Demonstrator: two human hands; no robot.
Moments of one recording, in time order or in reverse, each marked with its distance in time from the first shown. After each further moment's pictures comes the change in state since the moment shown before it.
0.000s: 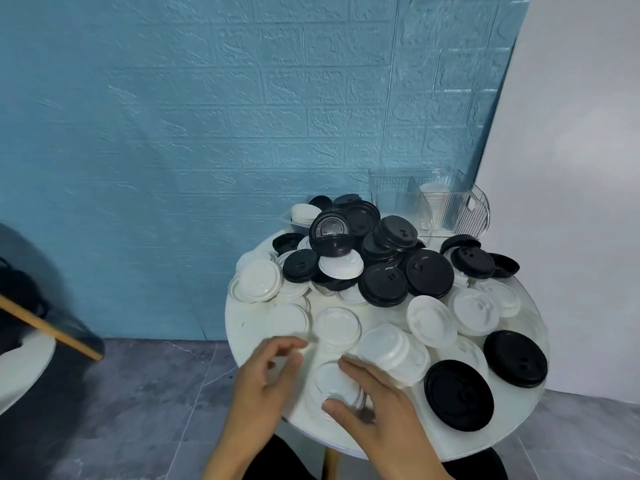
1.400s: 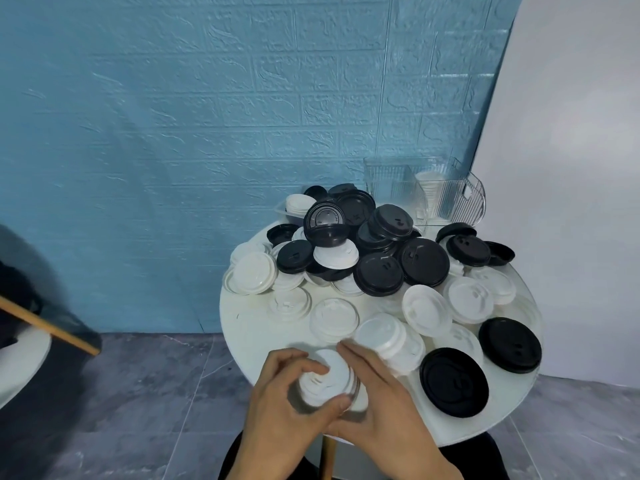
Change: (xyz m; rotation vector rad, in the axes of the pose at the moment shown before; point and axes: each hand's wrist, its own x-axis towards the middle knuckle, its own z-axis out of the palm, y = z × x) left_hand -0.035 0.009 0.024 0.112 -0.019 0.091; right_hand -0.001 0.008 0.001 -0.081 -0.043 -0.119
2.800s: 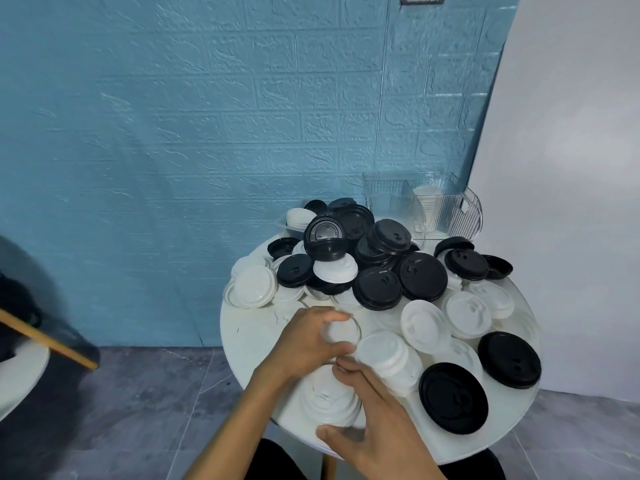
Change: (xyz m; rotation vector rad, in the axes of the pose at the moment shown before) left_hand 0.121 0.006 0.016 0.300 -0.478 -0.036; right_hand 0.000 -0.005 0.002 -0.010 0.007 -0.025
